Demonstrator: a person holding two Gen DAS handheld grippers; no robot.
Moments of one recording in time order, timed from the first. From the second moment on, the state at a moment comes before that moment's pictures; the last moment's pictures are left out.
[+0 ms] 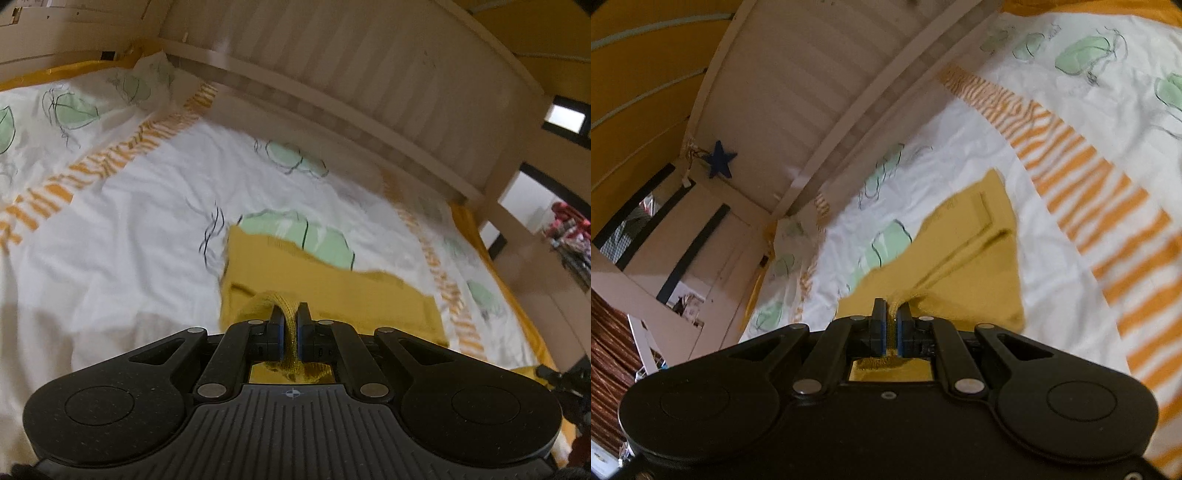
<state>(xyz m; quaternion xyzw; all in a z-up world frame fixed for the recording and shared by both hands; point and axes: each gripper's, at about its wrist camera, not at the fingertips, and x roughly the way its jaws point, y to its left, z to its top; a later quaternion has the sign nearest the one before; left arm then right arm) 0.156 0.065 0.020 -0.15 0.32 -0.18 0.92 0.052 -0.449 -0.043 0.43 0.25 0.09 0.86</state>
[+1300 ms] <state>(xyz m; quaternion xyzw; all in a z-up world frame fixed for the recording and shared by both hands) 0.394 0.024 -0.062 -0.16 0.39 -0.08 0.90 0.297 -0.494 -0.116 0.39 0.30 -0.02 0.87</state>
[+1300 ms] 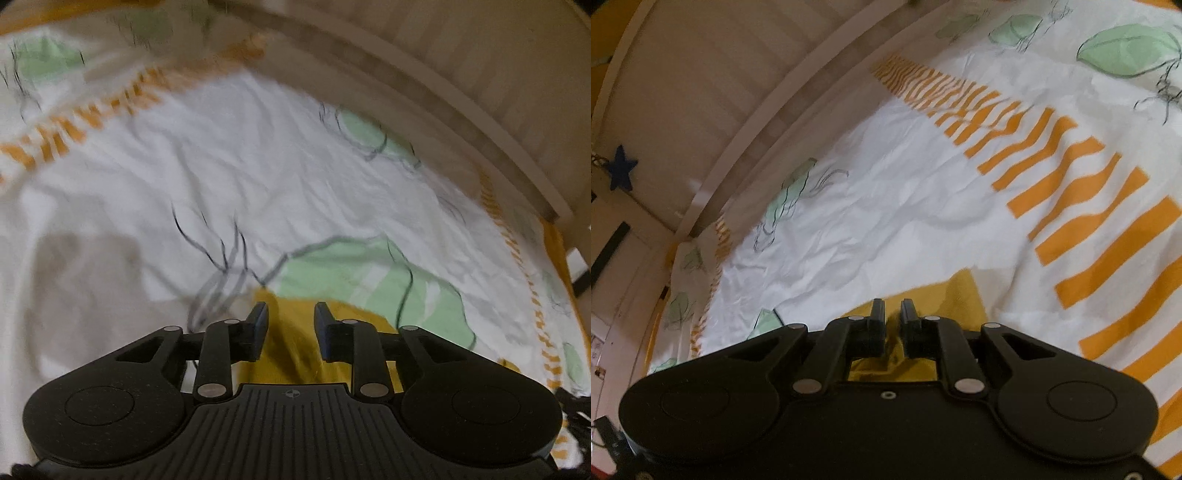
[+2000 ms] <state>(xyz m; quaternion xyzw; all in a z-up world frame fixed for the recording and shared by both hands) 0.293 0.000 -0.051 0.02 0.45 -0.11 0.88 0.260 -0.396 -0.088 0.16 0.35 0.03 0.92</state>
